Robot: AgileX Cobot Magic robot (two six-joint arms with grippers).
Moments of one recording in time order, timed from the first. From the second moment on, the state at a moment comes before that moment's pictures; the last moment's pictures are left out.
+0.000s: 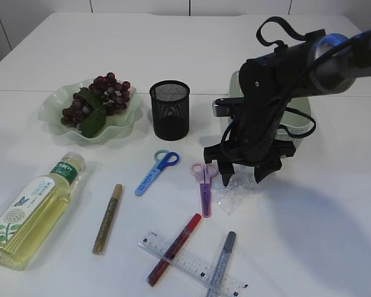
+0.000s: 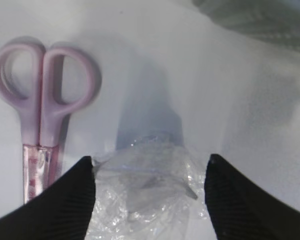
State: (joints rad) left arm -0.33 1.23 -1.47 -0.07 1.26 -0.04; right arm 0.42 2.12 -1.48 -0.03 0.85 0.34
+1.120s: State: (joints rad) left arm -0.33 1.23 -1.47 -0.07 1.26 -0.04; right arm 0.42 2.12 -1.48 -0.02 0.88 0.34
